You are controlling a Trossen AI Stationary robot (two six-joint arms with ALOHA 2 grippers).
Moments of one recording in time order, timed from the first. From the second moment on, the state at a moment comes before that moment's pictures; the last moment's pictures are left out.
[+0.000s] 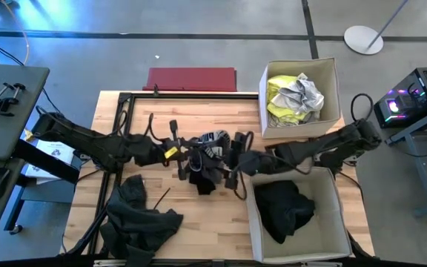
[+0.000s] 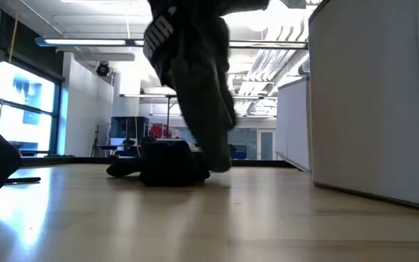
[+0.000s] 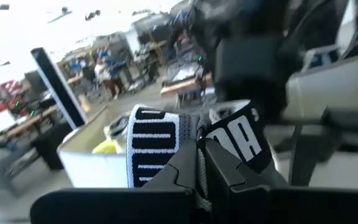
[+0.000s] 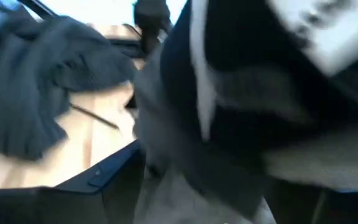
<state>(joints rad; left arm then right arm) -0.26 1.20 0.88 0.32 -0.48 0.35 0.25 1.59 1.33 -0.28 0.46 0.07</state>
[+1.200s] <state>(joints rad) -0.26 0.99 0.65 -0.10 -0.68 -0.06 0.33 1.09 1.33 -0.24 1.57 -0.48</state>
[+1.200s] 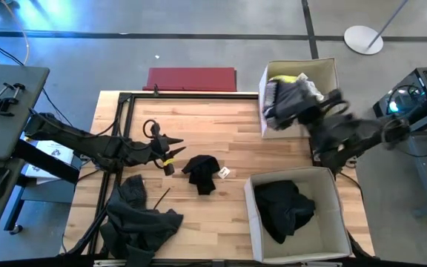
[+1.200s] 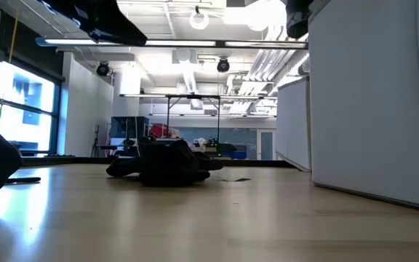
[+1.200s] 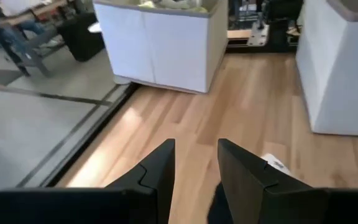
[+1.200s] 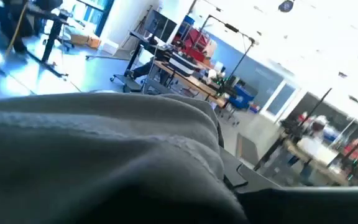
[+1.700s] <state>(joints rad) -0.26 0.99 0.65 -0.05 -0.69 -0.01 0.45 0.80 1.33 -0.29 1.21 -0.43</state>
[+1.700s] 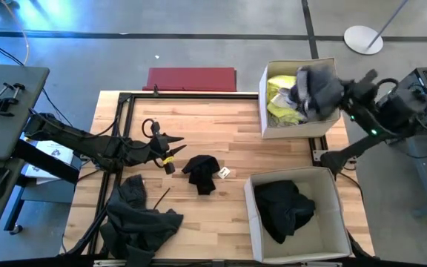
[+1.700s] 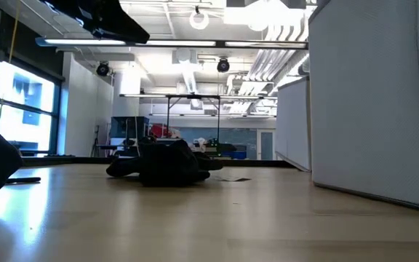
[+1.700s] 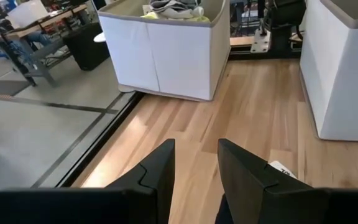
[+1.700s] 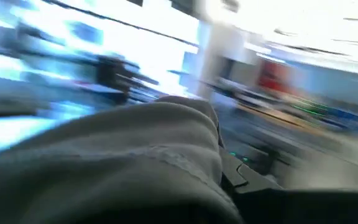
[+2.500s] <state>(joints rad) -0.26 0.99 0.65 -0.02 -0.69 -0.01 0.85 1.42 1.33 -1.35 0.42 1.15</state>
